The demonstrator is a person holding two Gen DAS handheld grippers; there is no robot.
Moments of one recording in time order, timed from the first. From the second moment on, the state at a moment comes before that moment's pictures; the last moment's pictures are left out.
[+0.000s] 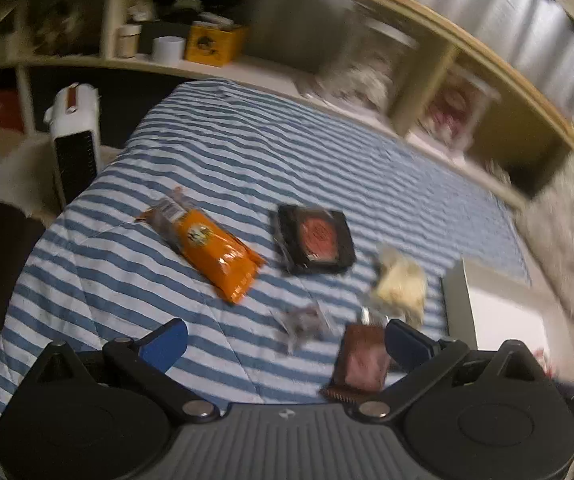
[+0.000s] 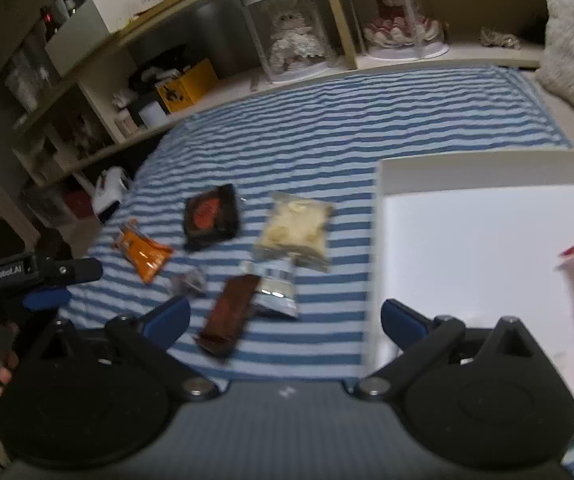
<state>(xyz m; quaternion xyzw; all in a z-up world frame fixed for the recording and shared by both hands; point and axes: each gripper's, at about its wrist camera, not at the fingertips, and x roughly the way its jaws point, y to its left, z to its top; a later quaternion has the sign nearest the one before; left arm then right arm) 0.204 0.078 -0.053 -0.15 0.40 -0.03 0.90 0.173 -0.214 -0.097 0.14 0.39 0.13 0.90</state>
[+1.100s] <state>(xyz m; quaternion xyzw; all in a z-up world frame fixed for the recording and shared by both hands) 0.279 0.054 -0.132 -0.22 0.44 -0.16 0.86 0.190 -0.179 -0.166 0.18 0.47 0.27 0.82</state>
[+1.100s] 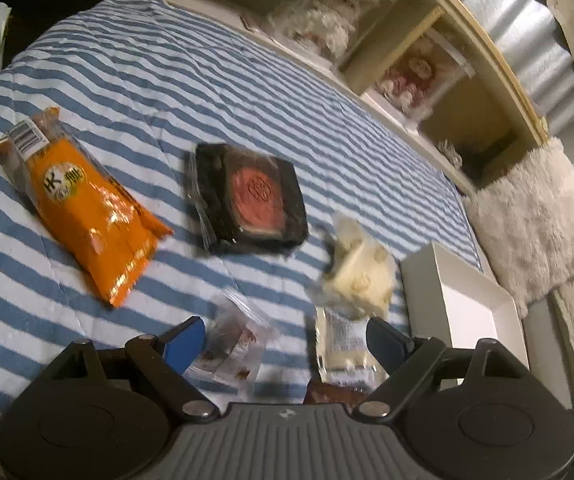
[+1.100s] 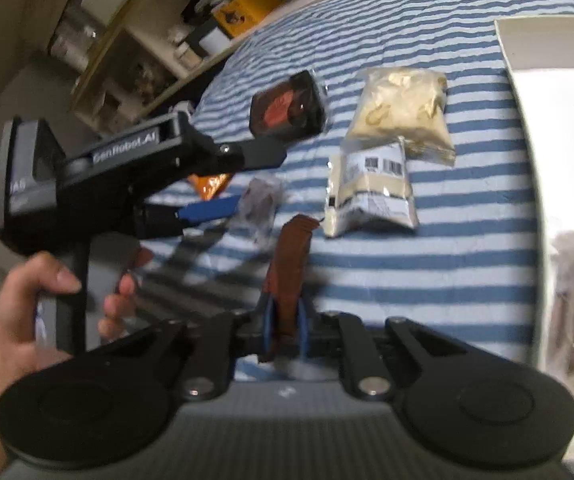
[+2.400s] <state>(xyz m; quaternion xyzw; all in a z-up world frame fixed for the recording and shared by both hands) 0.273 0.023 -0.135 -0.09 0.48 -0.07 0.87 0.222 -0.146 -0.179 0.12 0.47 0.13 0.87</state>
